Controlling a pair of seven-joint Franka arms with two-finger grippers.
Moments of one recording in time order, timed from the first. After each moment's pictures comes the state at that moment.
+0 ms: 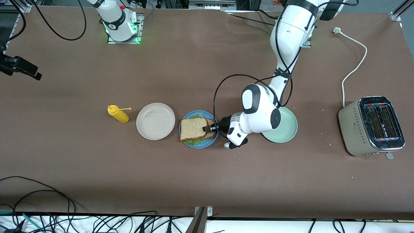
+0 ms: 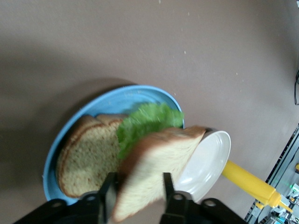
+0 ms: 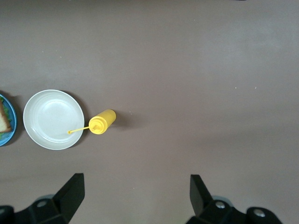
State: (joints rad) left arm -0.59 0.85 0.09 -1.36 -1.08 2.25 -0.19; right arm -0.01 0.01 -0.06 -1.56 -0.01 1.55 0.09
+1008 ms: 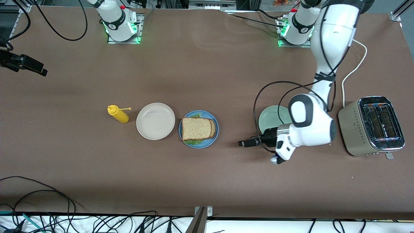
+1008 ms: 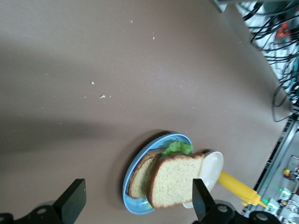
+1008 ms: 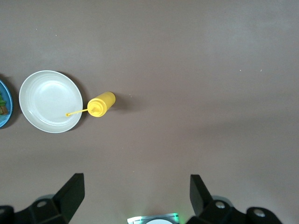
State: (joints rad) left arm -0.30 0.73 0.05 -1.44 -0.97 2.11 -0.08; right arm -0.01 0.02 -0.05 -1.55 0.00 1.48 0.09
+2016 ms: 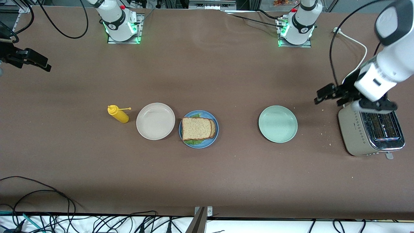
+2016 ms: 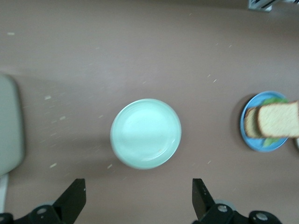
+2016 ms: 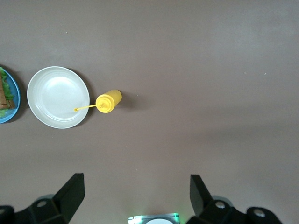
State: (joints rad) left arm -0.10 0.03 0.02 -1.74 -0.19 1.82 -0.06; right arm -0.01 -0.03 -0.02 -1.58 0.00 1.48 0.09
